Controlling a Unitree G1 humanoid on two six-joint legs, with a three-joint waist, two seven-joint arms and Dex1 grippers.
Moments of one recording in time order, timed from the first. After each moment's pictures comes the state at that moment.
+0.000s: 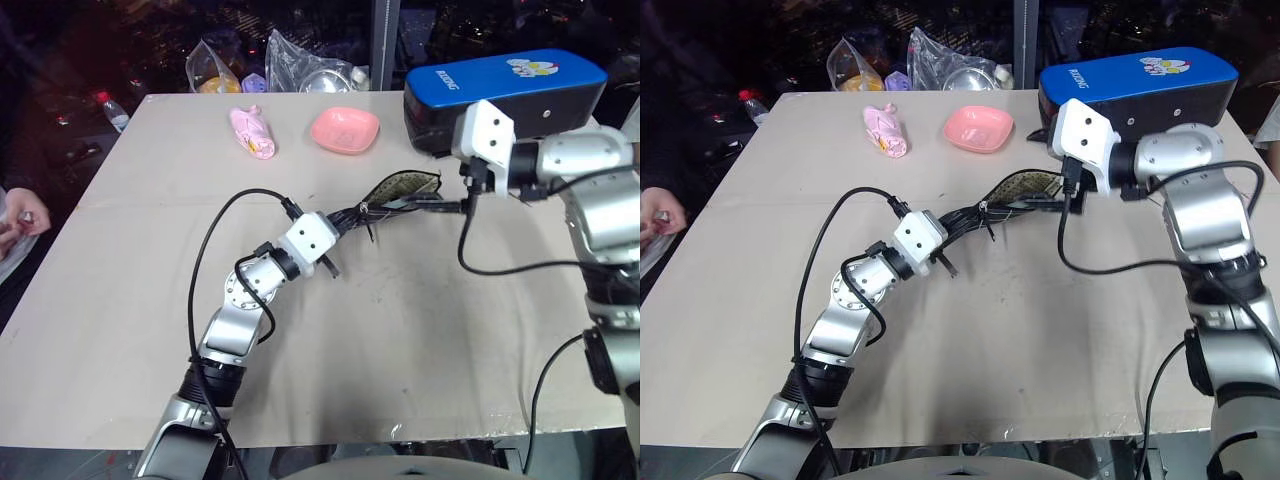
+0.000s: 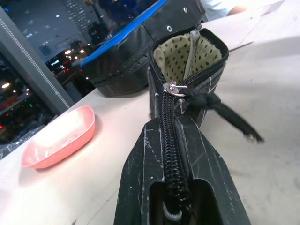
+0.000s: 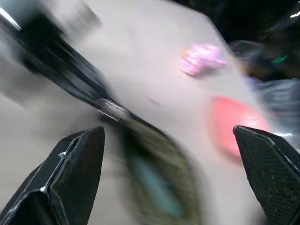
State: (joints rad) left arm -0.32 0.34 -0.15 -0.04 0.01 -0.13 -0.55; right arm -0.75 -0.65 0.08 -0.29 0.28 0.71 1.17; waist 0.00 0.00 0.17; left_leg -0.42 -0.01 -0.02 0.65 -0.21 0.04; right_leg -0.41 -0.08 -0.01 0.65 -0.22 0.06
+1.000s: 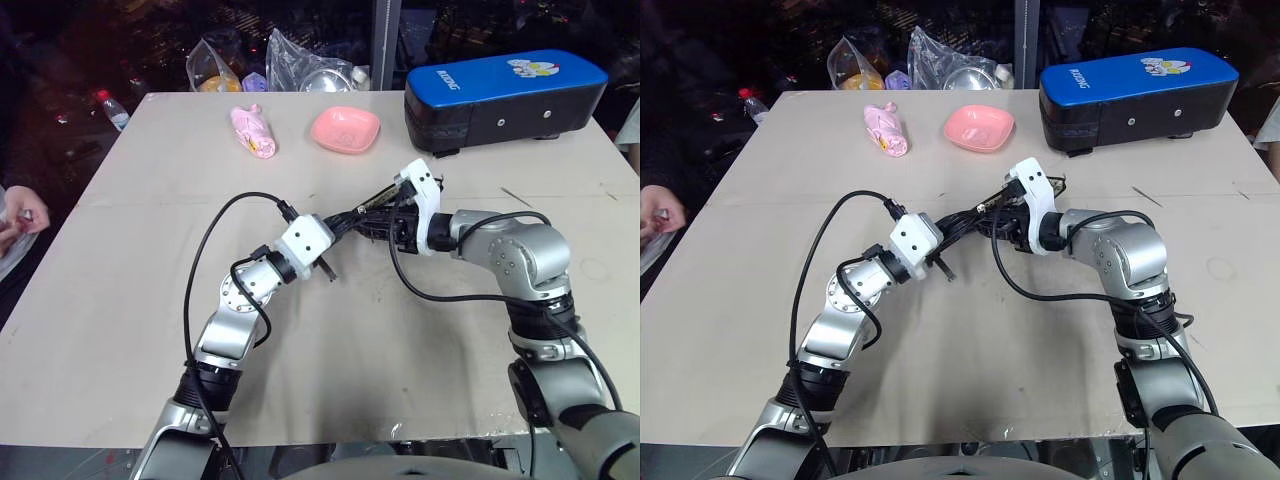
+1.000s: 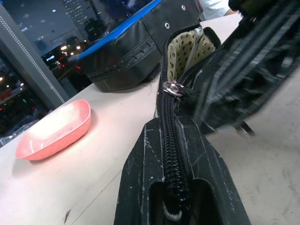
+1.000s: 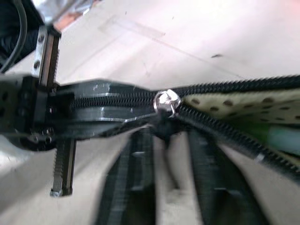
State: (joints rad) left arm -0.30 0.36 -0.15 -0.06 0.00 -0.12 -0.56; right arm -0.71 -0.24 0.06 -0.15 0.47 1.15 0.60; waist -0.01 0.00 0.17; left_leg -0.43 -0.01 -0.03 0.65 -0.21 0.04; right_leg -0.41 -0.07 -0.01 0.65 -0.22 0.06
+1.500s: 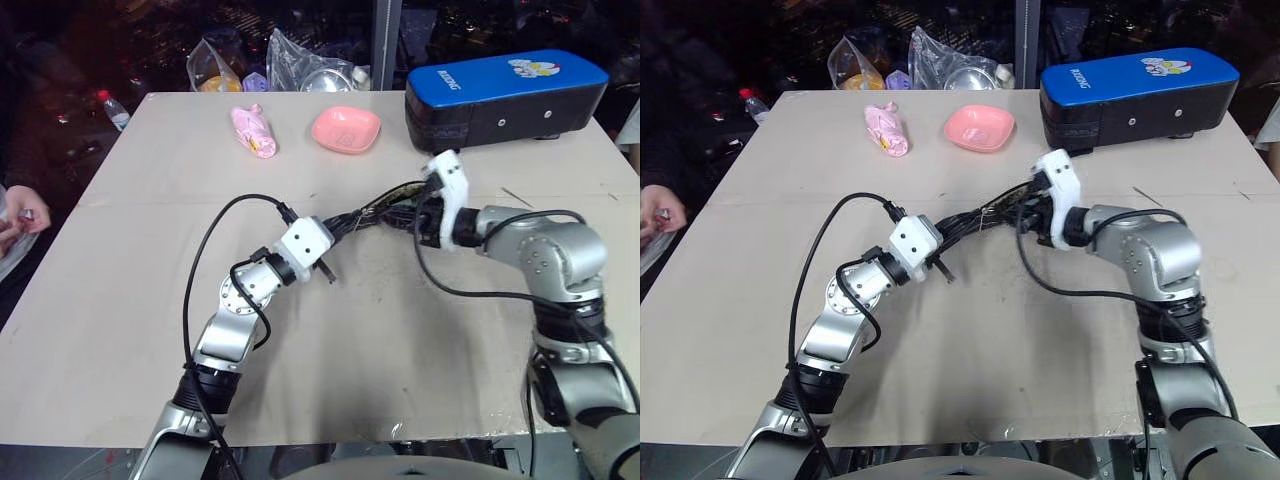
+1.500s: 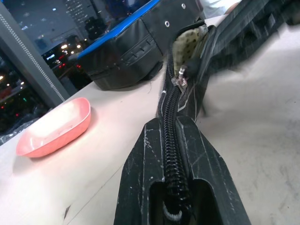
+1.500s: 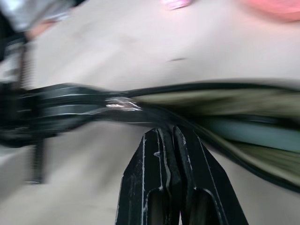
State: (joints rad) left arm -0.28 0.36 -0.15 -0.07 0.00 -0.12 -0.56; right arm -0.69 -0.43 -0.05 -0.20 0.52 1.16 0.54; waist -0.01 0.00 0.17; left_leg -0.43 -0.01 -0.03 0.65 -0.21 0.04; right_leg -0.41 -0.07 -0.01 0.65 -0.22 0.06
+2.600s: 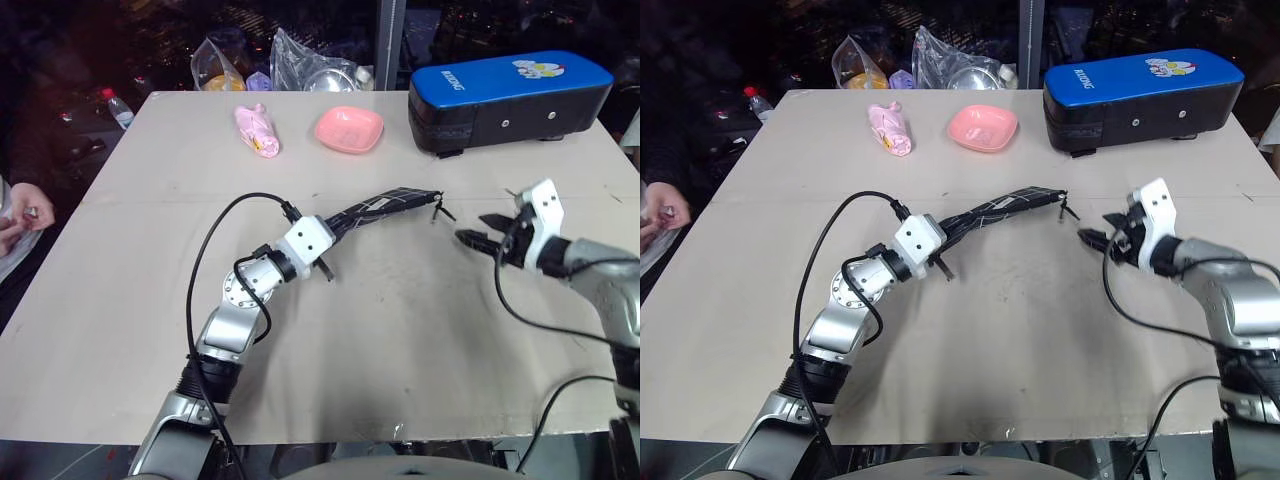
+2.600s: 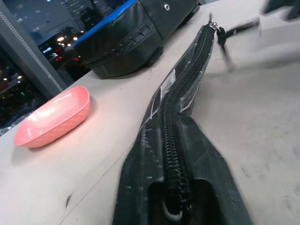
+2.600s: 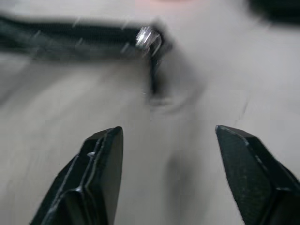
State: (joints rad) left arm -0.33 0.39 -0.16 0.03 0.01 -0.14 -0.60; right arm -0.26 -0.65 -0.15 -0.14 0.46 0.63 0.77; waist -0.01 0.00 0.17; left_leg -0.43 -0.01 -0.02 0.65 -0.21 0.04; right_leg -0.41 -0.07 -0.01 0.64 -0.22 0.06
